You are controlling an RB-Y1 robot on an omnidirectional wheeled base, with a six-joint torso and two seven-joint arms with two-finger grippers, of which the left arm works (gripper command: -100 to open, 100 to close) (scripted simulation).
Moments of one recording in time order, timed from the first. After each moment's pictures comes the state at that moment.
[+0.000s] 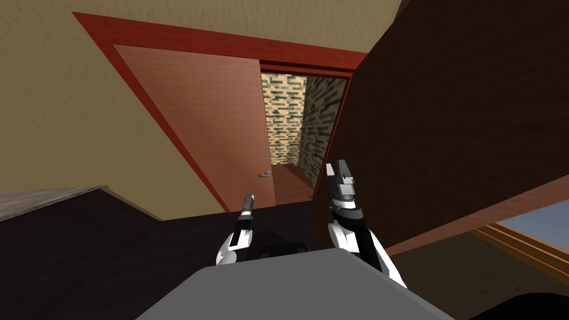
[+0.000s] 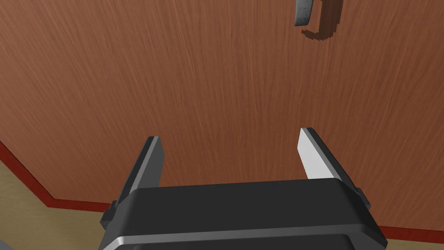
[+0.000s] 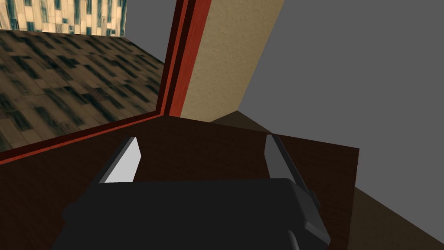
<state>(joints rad) -0.04 0.04 0.05 -0.96 0.04 -0.77 -0.06</state>
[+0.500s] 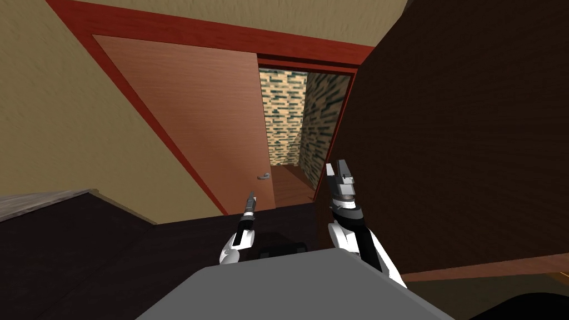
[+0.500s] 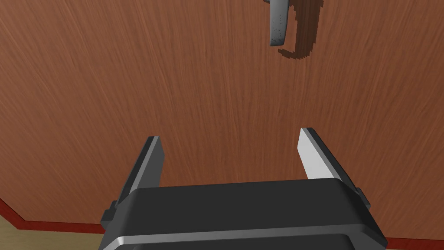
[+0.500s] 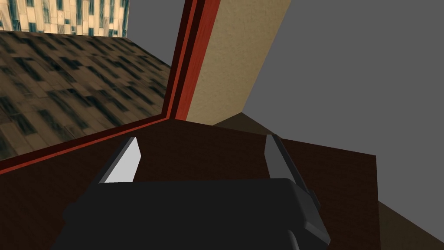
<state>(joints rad) -0.09 0.03 0.05 -0.84 0.05 -0.78 -0.06</state>
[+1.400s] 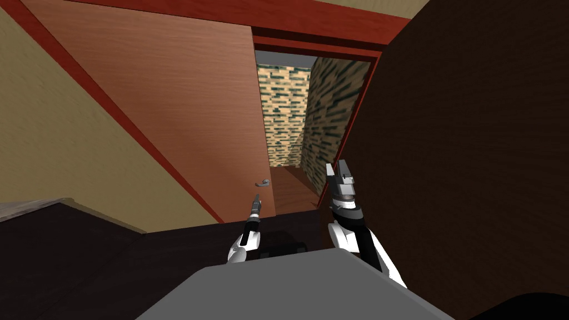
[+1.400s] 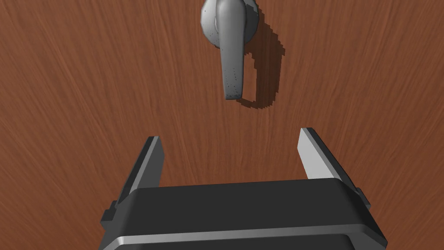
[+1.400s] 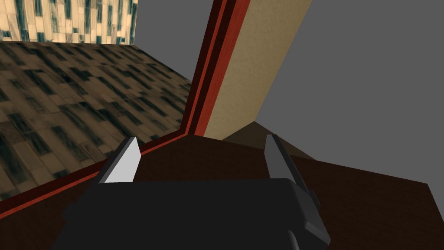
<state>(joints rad) -0.18 -0.03 0.05 -0.62 0.06 -0.80 -0.08</state>
